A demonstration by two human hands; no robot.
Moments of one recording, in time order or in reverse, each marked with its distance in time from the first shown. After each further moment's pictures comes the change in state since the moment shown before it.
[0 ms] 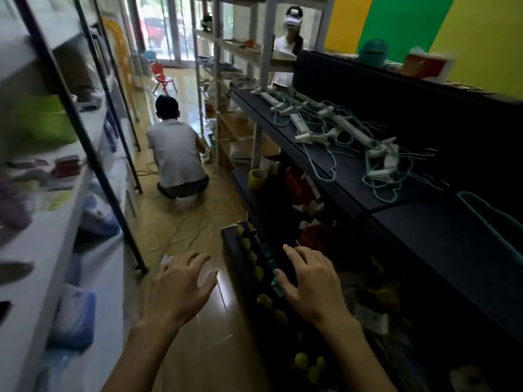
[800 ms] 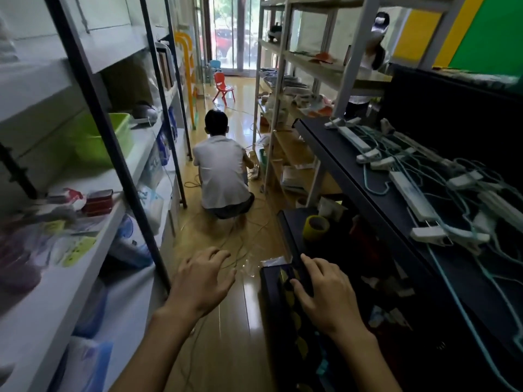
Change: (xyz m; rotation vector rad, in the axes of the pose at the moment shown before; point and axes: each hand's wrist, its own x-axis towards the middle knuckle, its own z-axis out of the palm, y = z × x) left_hand 0.303 -0.142 0.021 0.058 0.029 -0.181; right_hand 0.350 -0.034 0.146 0.080 -0.073 -0.161
